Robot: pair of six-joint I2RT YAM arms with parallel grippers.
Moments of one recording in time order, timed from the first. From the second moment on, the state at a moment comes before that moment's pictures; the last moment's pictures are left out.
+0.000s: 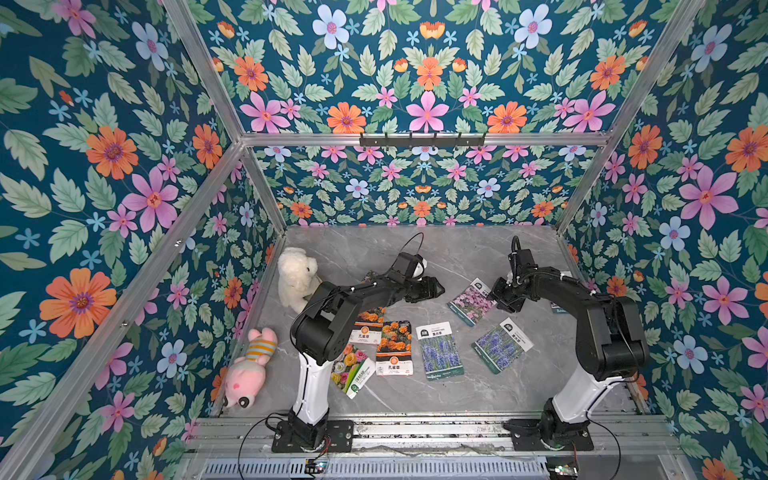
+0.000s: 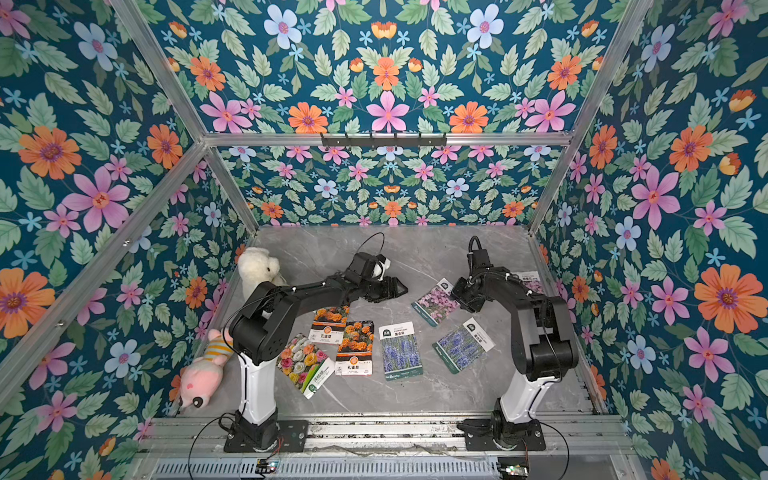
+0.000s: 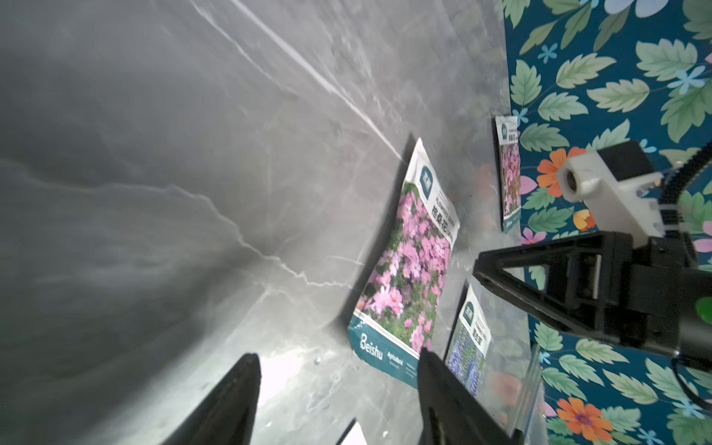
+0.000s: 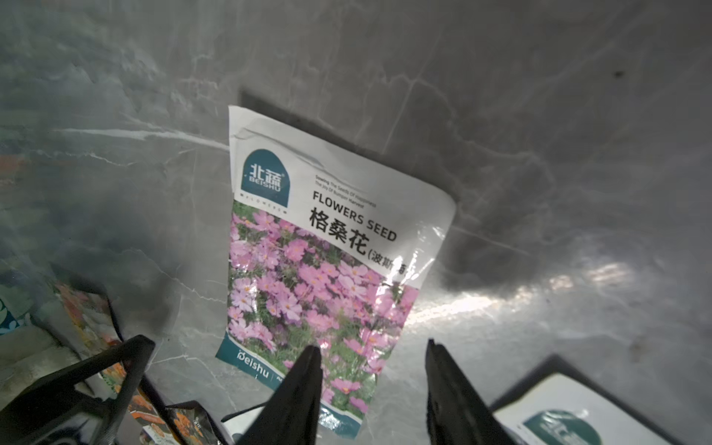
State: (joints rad) left arm -0.63 2.05 1.29 0.00 0.46 -0.68; right arm 0.10 1.76 1.13 -0.58 -0.26 0.70
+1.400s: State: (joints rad) left arm -0.67 2.07 1.21 0.40 0.62 -0.95; right arm 0.05 1.61 0.91 -0.21 -0.50 0.84
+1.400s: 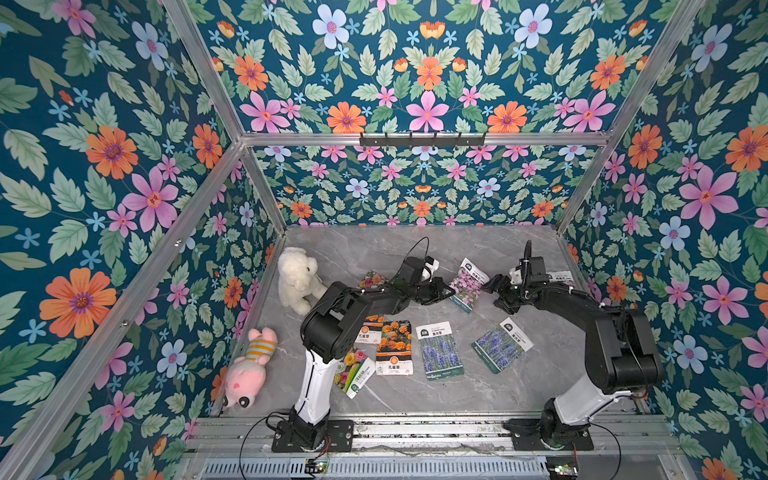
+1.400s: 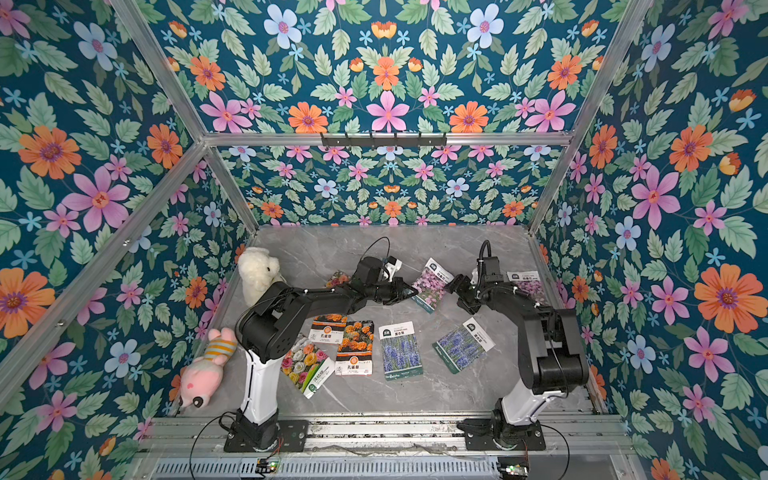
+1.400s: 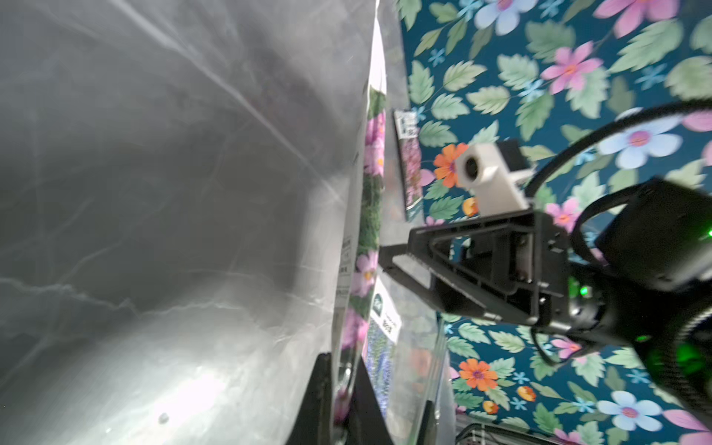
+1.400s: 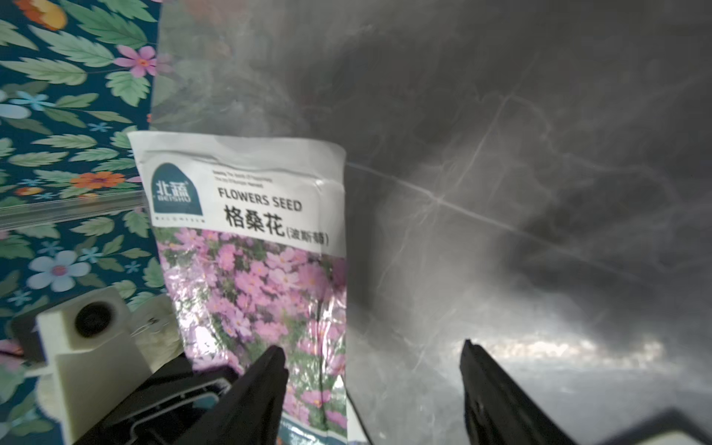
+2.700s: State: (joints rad) left arm -0.54 1.78 1.19 -0.04 0.33 -0.74; right arm -0.11 1.54 1.14 -0.54 -0.42 0.37
